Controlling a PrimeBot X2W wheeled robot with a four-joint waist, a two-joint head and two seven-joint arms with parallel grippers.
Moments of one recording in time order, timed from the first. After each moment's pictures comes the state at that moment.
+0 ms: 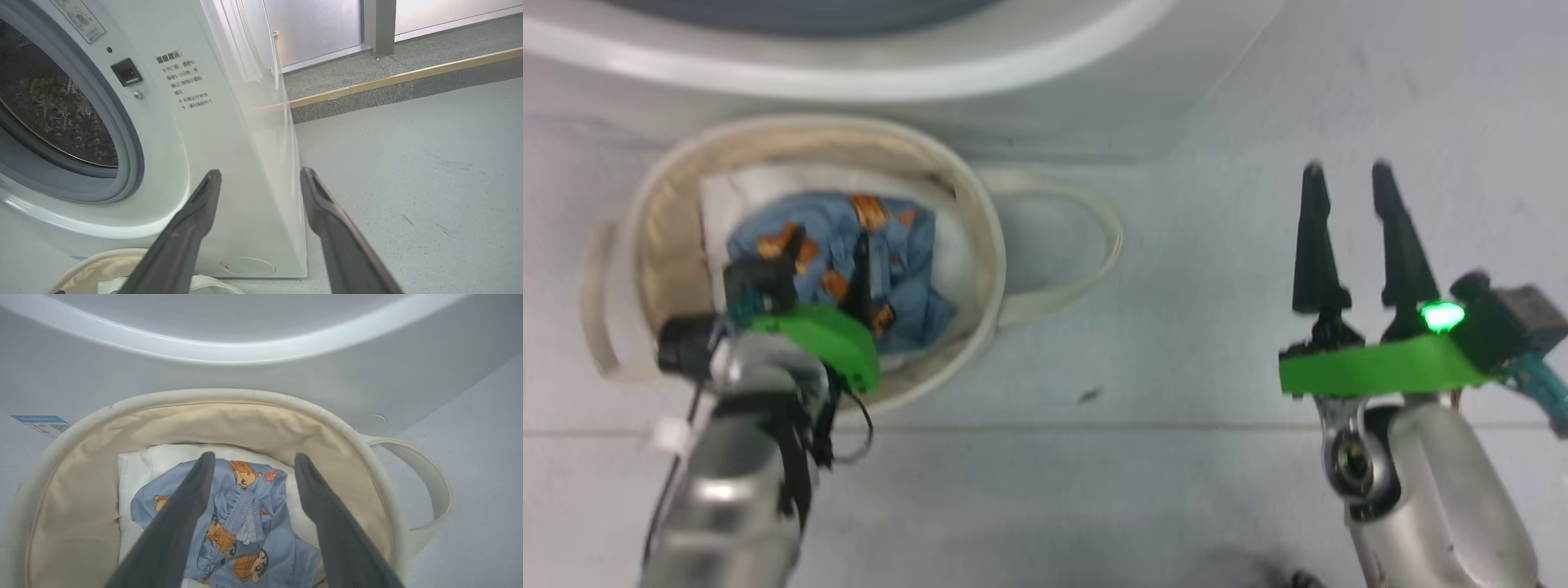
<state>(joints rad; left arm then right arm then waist) -0.73 0.04 -0.12 0.94 -0.13 0.05 -0.26 -0.32 -0.05 0.15 0.02 0.33 0.13 -0.25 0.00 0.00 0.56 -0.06</state>
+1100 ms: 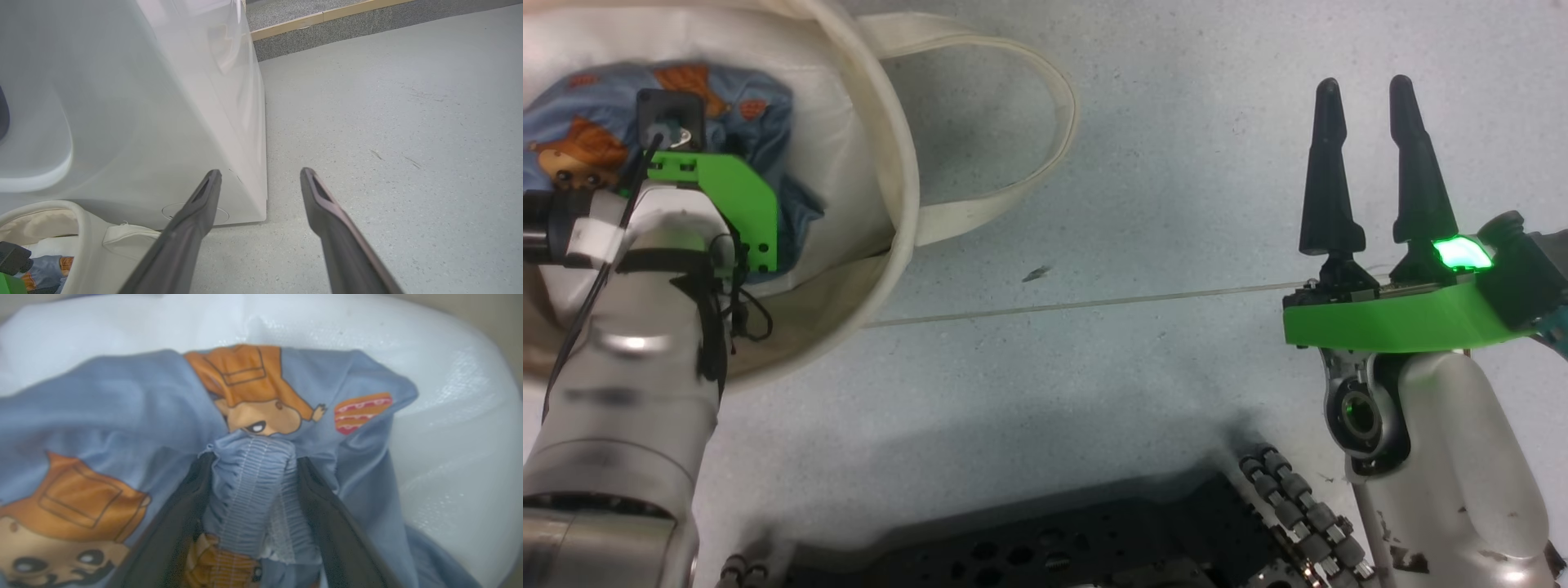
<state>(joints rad) -1.14 0.14 -0.20 1.30 -0.05 0.21 -0.02 -0.43 -0.05 0.16 -0.03 0.35 0.13 -0.25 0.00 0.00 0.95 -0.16</state>
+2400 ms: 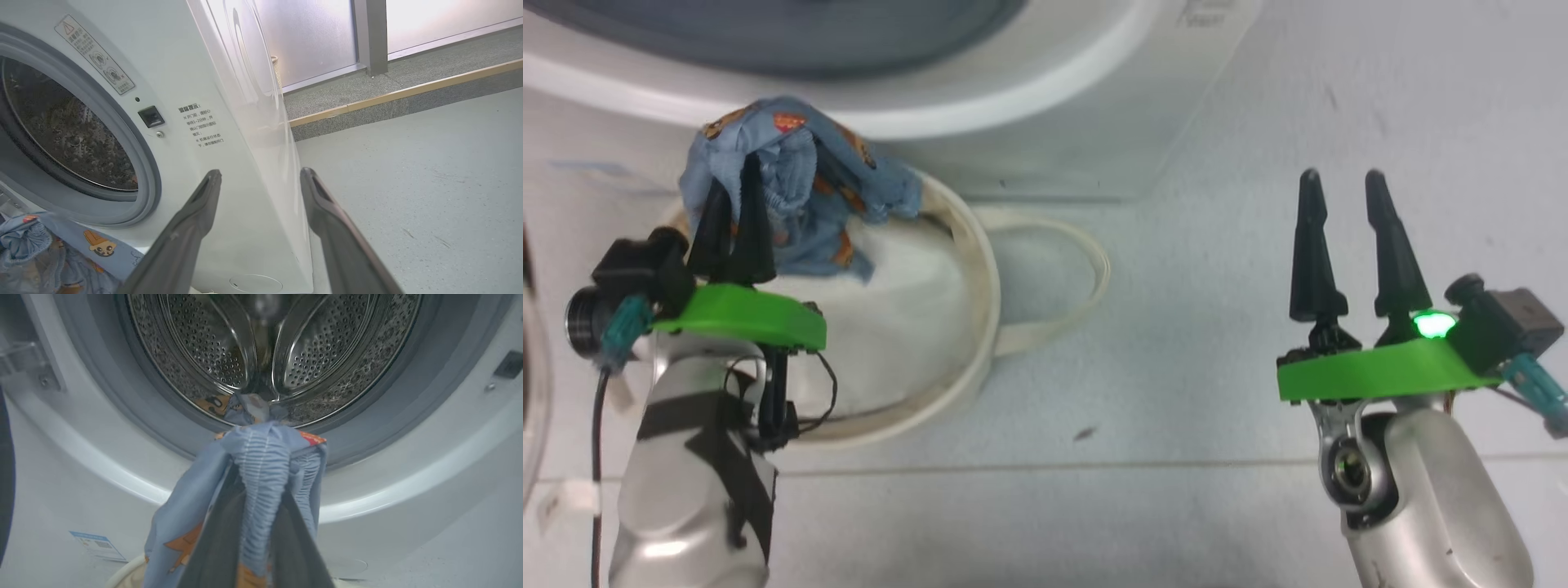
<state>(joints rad) -0.61 0.07 0.03 0.49 -0.16 0.03 -0.25 -0.33 -0.05 0.16 0.05 0.38 0.13 -0.25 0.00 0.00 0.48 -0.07</state>
